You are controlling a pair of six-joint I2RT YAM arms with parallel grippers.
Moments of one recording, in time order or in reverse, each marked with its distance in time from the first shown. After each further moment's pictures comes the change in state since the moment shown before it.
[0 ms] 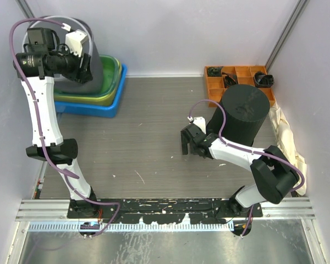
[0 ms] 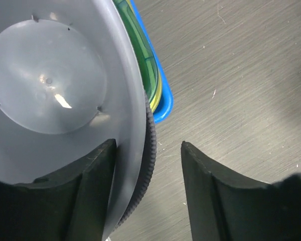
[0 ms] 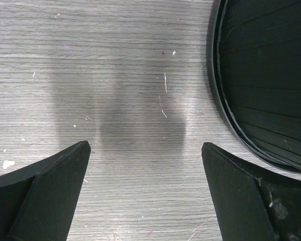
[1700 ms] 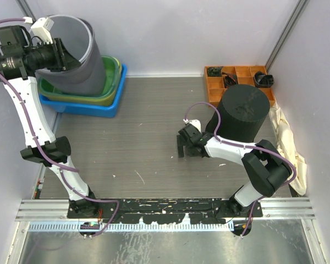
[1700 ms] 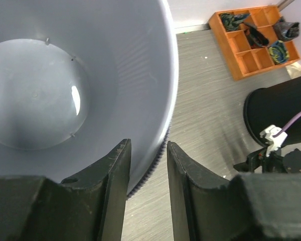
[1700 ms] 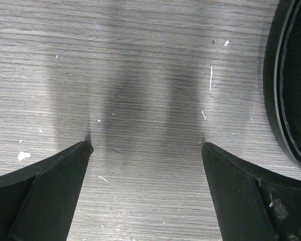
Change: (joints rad) left arm 0.199 0.031 0.050 0.148 0.322 -0.423; right arm 0.000 0.088 0.010 0.045 -0.132 -0.013
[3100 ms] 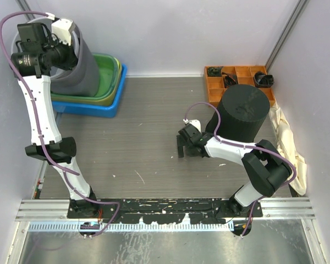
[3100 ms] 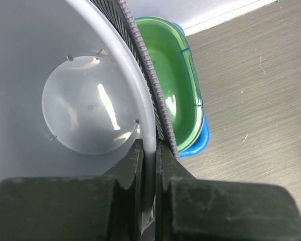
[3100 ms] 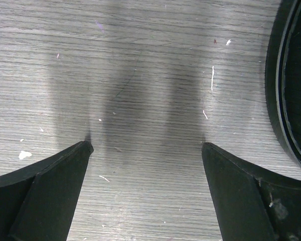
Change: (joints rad) left arm -0.141 -0.007 -0.050 0.067 -0.414 0.286; right arm 0.000 0.000 0.000 0.000 -0.006 0.001
